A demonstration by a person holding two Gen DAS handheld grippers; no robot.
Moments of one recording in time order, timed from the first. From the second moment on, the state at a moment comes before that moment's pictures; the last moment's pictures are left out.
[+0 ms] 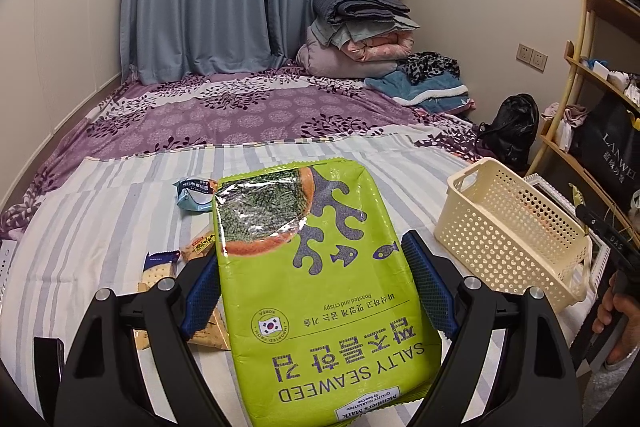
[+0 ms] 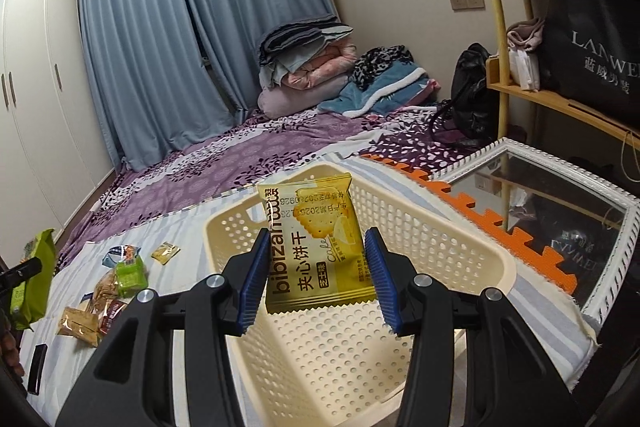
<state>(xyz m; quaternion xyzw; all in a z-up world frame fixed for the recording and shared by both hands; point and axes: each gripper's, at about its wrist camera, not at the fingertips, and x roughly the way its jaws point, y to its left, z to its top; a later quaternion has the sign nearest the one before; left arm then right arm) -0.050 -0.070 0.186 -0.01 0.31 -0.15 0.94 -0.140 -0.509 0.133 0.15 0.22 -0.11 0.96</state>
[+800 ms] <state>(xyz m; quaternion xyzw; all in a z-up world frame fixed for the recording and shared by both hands) -0.050 -0.171 0.220 0.04 0.28 -0.25 0.93 -0.165 -0.547 0.123 0.17 0.22 -0.17 0.95</state>
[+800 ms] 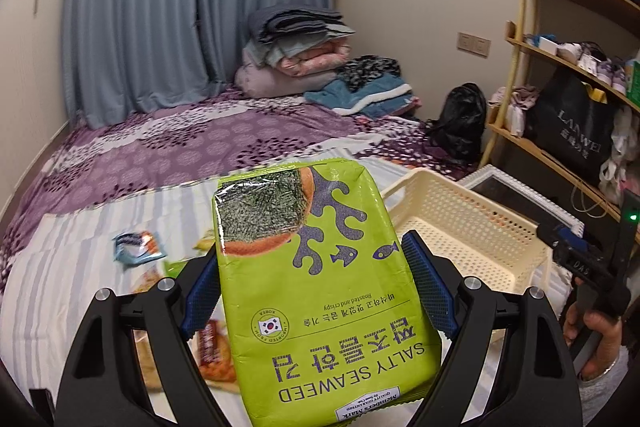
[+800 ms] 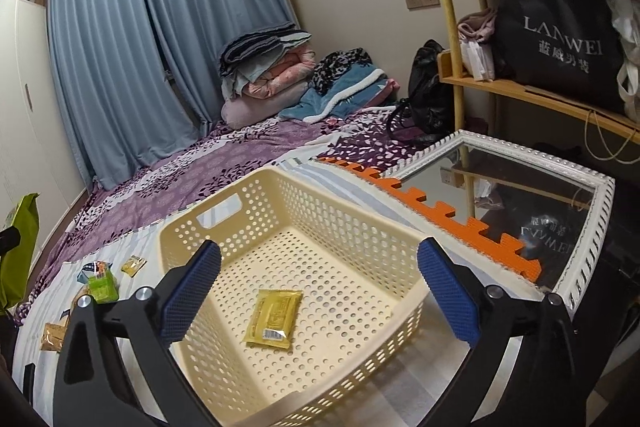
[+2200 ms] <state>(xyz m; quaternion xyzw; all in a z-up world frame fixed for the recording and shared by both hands) -0.003 -0.336 0.198 0.08 0.31 -0.35 0.88 -0.175 -0.555 0.129 0.18 0.21 -0.17 0.95</state>
